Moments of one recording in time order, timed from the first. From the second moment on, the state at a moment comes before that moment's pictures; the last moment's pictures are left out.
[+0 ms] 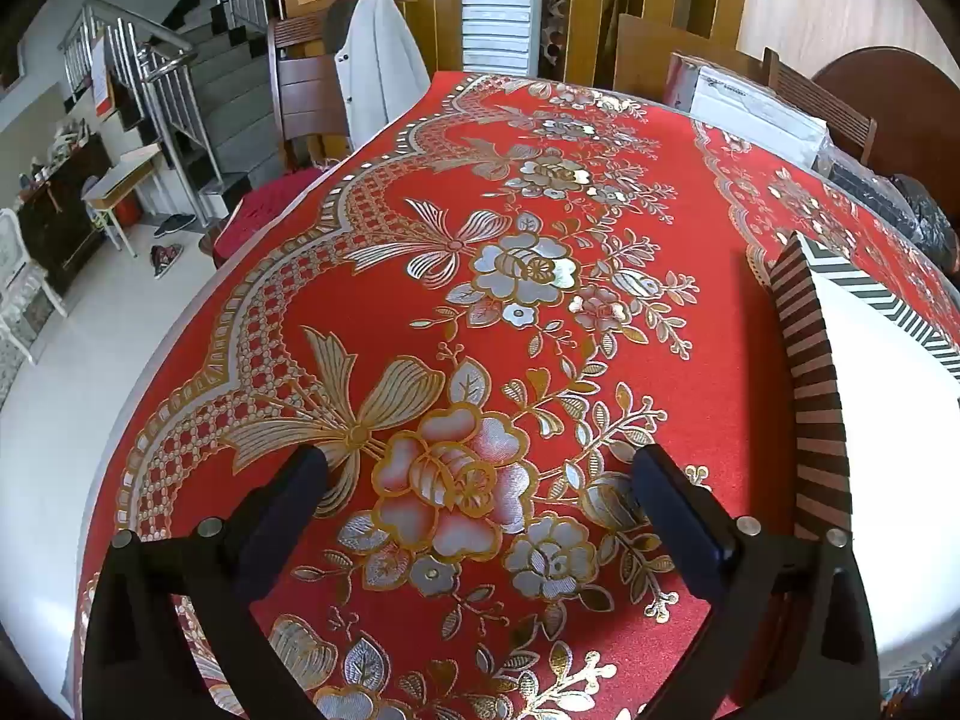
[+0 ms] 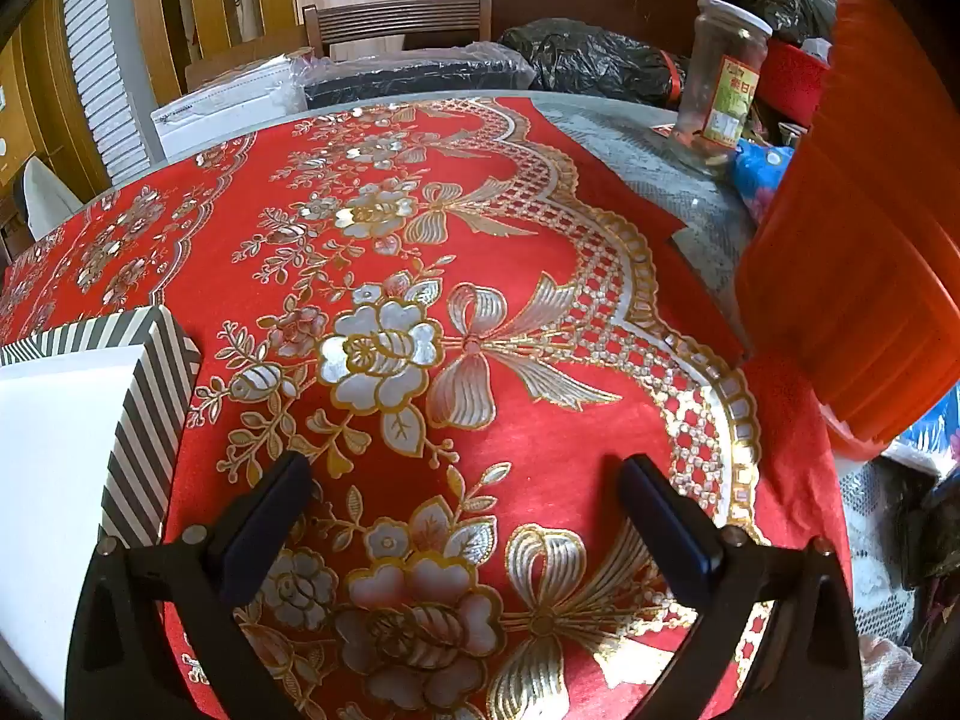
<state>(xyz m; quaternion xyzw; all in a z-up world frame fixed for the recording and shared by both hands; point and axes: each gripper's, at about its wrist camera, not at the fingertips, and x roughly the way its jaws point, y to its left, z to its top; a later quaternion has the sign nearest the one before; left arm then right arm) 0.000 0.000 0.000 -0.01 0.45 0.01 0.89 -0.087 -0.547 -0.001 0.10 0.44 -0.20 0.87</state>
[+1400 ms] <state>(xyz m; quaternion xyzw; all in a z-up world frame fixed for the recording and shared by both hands) -0.182 -0.125 0.132 0.02 0.40 -0.06 0.92 -0.254 -0.369 0.109 0.06 0.43 -0.03 0.90</state>
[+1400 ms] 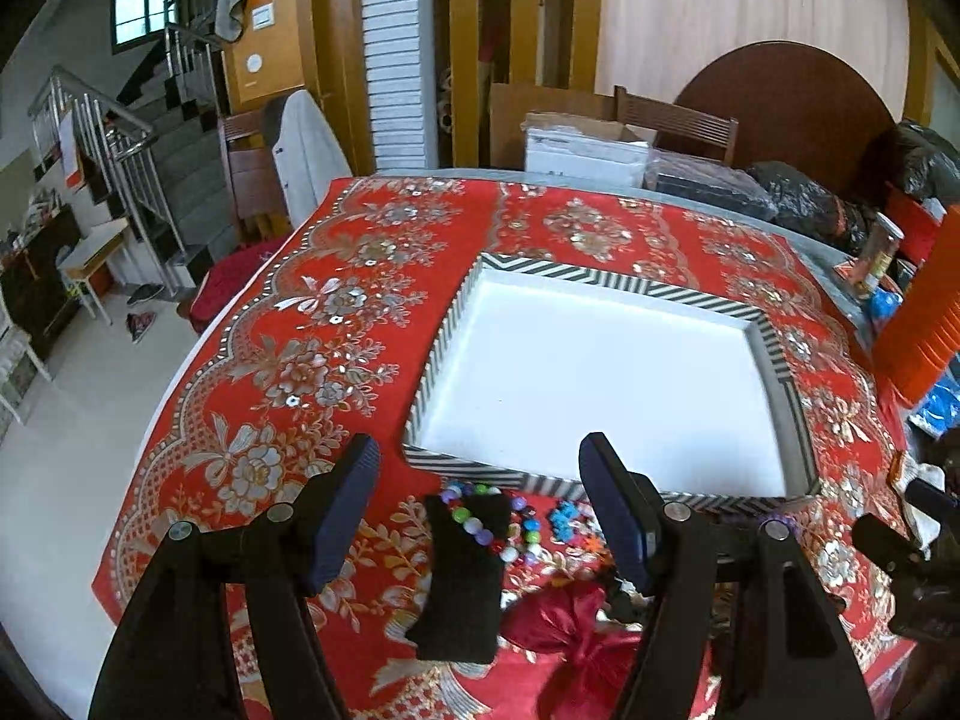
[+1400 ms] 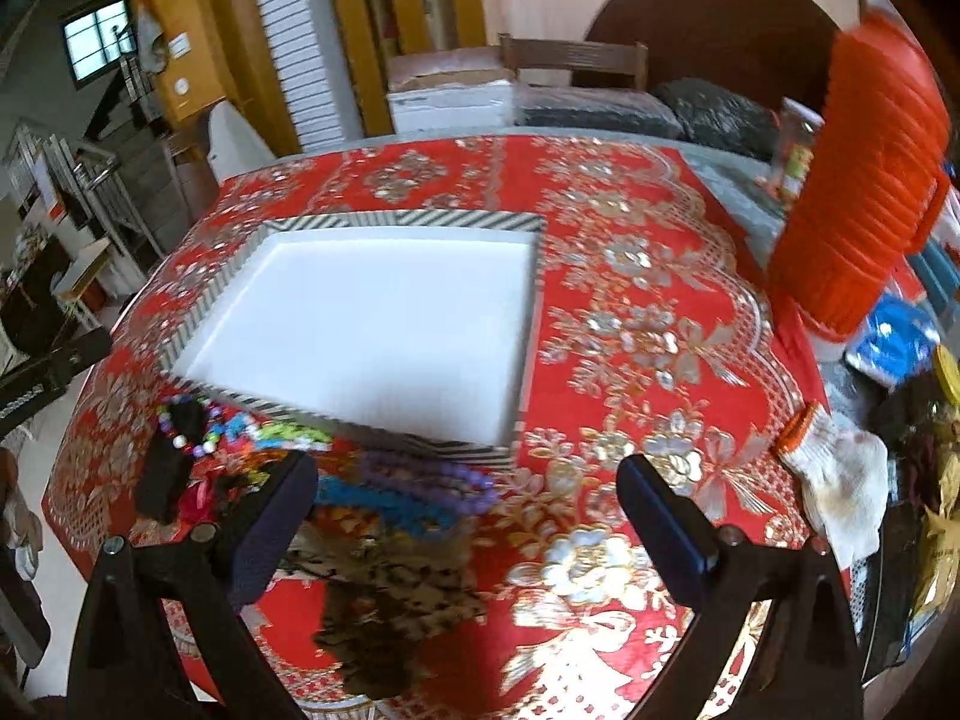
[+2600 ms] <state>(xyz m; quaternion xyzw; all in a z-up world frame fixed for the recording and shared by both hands) -0.210 -0.132 0.142 0.03 0.37 -0.07 0.92 -0.264 -0.332 0.133 0.03 0.42 -0.03 0.91</state>
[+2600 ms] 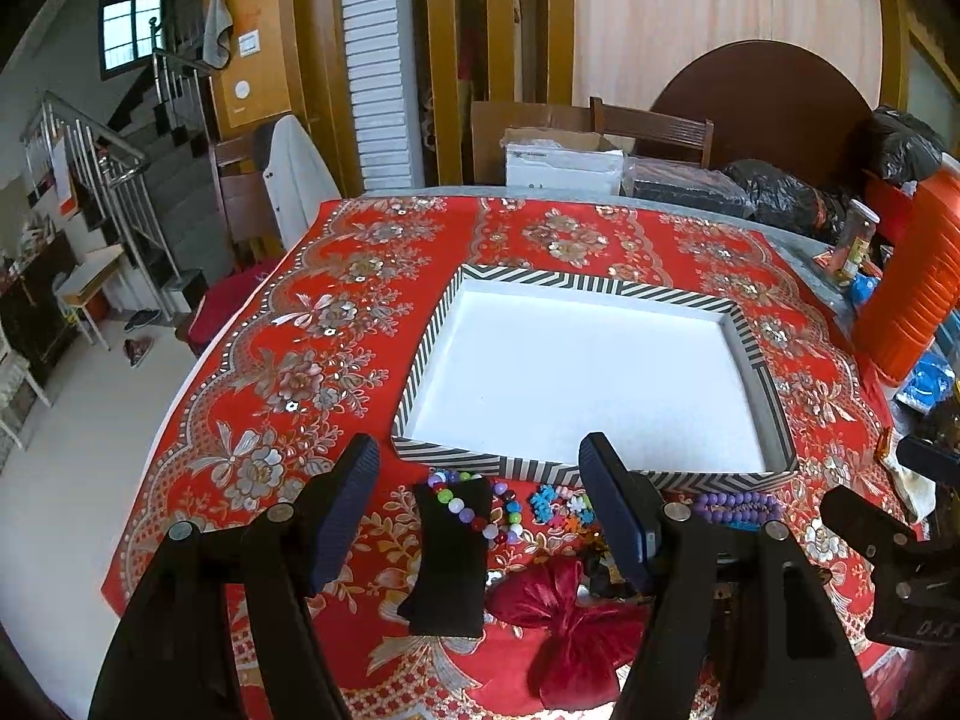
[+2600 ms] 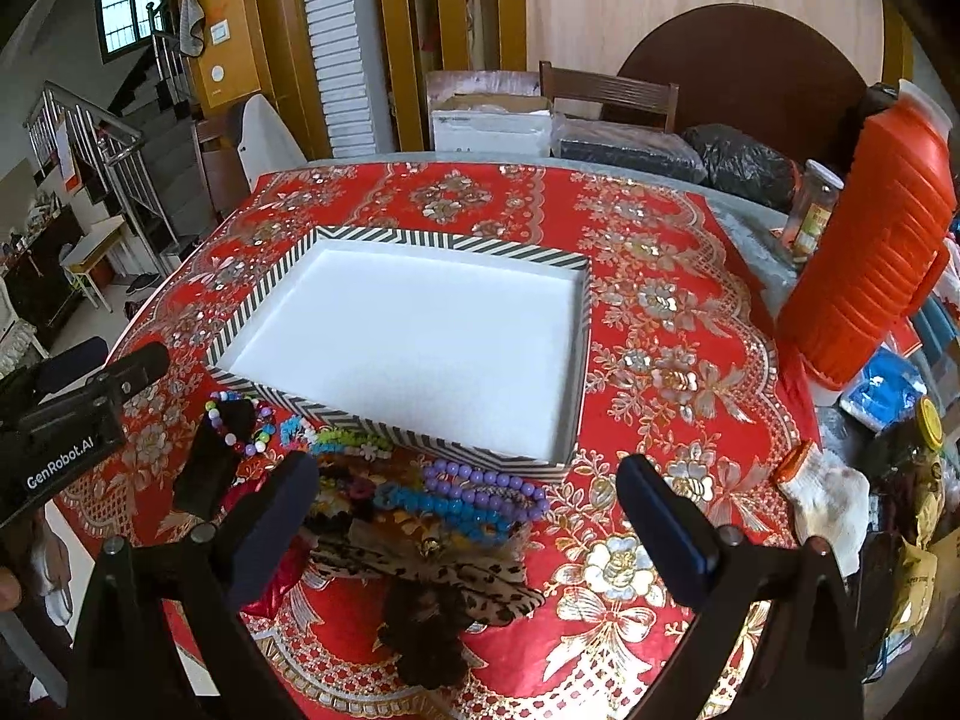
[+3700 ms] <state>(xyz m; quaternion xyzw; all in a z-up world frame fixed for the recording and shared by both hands) -0.208 -0.125 0.134 0.04 0.39 -0.07 0.92 -0.260 -0.336 0.126 0.03 0.43 -0.03 0.90</state>
